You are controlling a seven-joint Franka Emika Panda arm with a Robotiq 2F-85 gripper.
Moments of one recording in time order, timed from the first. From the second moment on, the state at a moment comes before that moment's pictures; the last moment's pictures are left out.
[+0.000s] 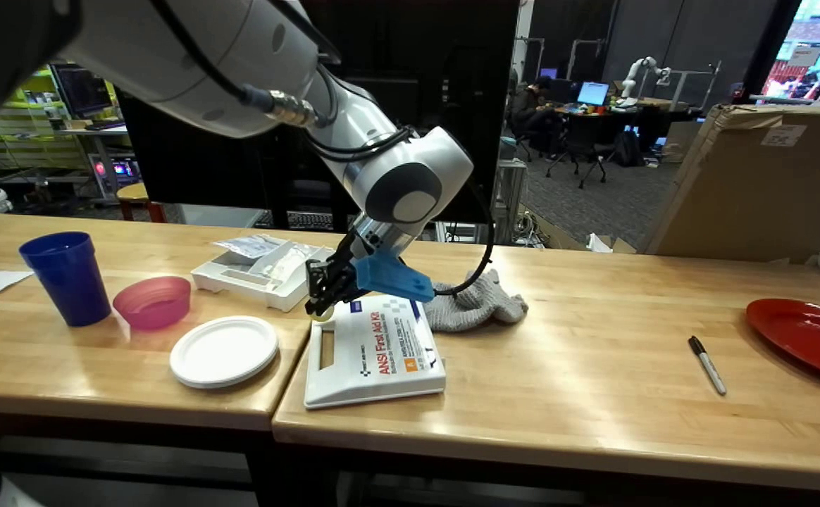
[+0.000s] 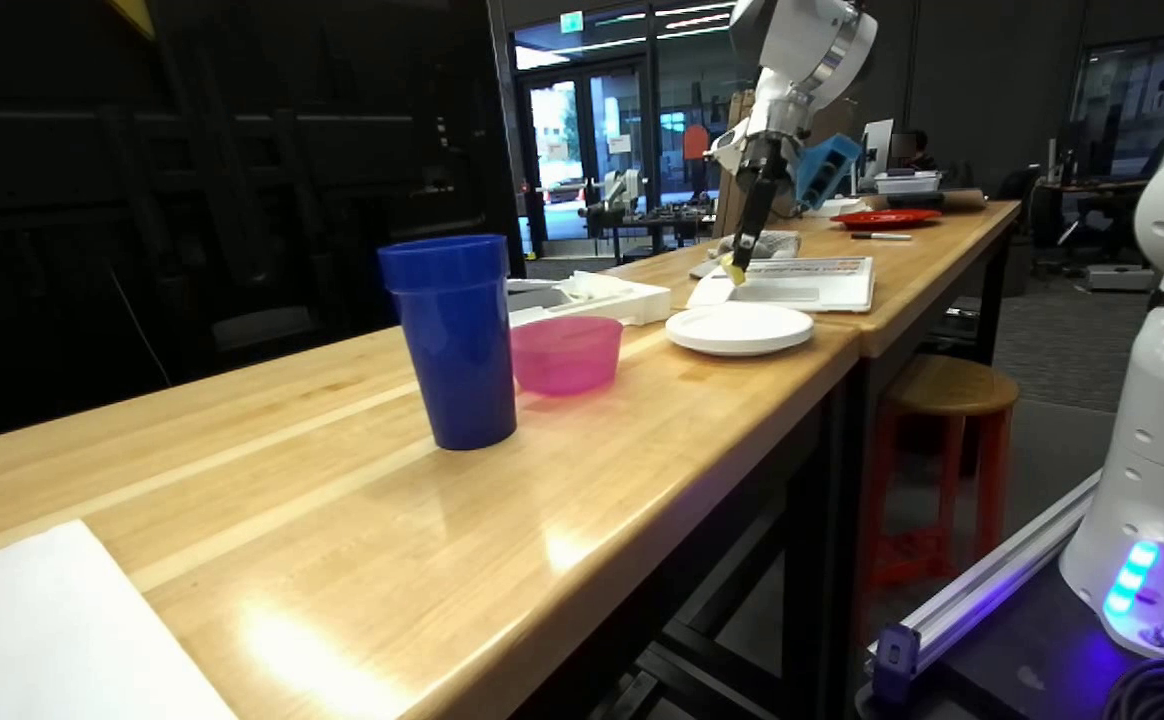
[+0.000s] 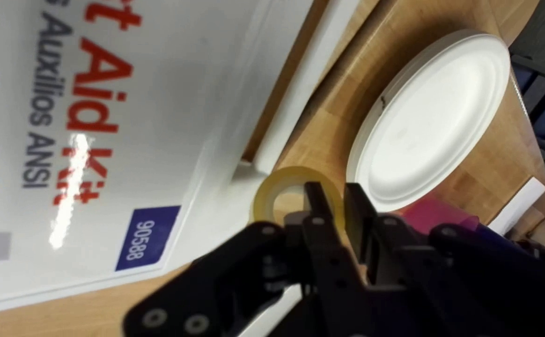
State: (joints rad) arm 0.01 -0.14 -0.16 -2.27 0.55 1.77 -1.27
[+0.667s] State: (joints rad) arm 0.01 -0.04 -0.13 -2.16 0.62 1.68 -1.40
